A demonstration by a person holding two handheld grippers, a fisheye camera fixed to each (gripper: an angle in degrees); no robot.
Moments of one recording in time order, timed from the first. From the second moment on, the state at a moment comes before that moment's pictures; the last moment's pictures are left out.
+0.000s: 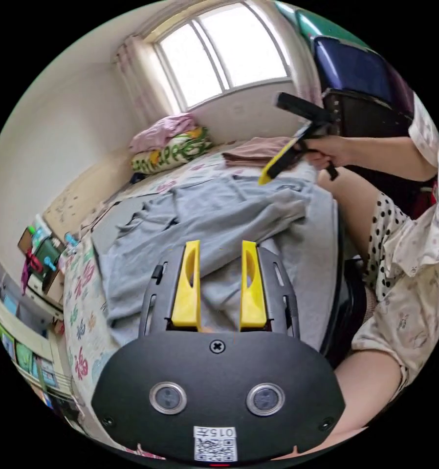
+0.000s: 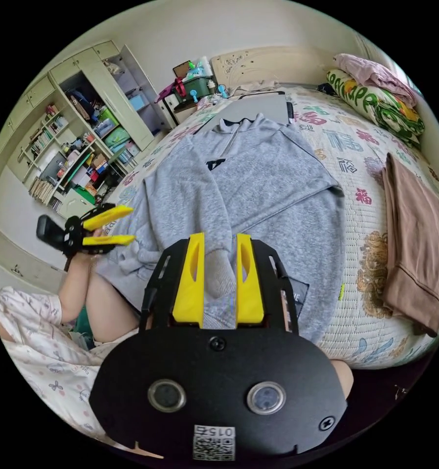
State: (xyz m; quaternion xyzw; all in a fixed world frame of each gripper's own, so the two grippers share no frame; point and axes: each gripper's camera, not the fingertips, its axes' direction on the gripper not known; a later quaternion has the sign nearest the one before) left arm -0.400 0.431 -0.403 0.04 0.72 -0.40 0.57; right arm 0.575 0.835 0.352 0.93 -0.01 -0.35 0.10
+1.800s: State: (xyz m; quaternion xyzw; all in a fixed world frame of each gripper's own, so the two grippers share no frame) left arm 0.064 0.503 -0.018 -0.32 0.70 -0.52 0.36; right arm 0.514 1.394 0.184 0.95 -0.01 -0.31 0.09
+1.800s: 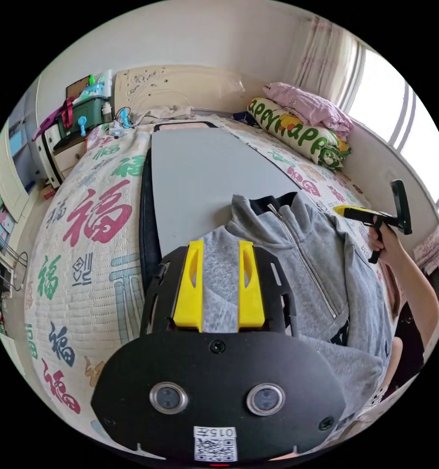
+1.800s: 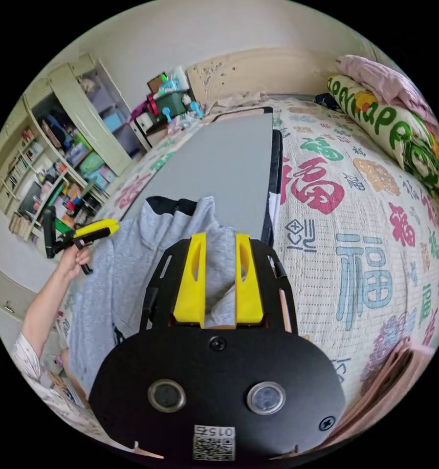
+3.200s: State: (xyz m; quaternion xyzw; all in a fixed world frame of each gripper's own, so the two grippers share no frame) left arm -0.133 0.611 -0.462 -0.12 0.81 -0.52 0.24; right arm 0.603 0.995 0.584 0.88 0.16 -0.43 0.06
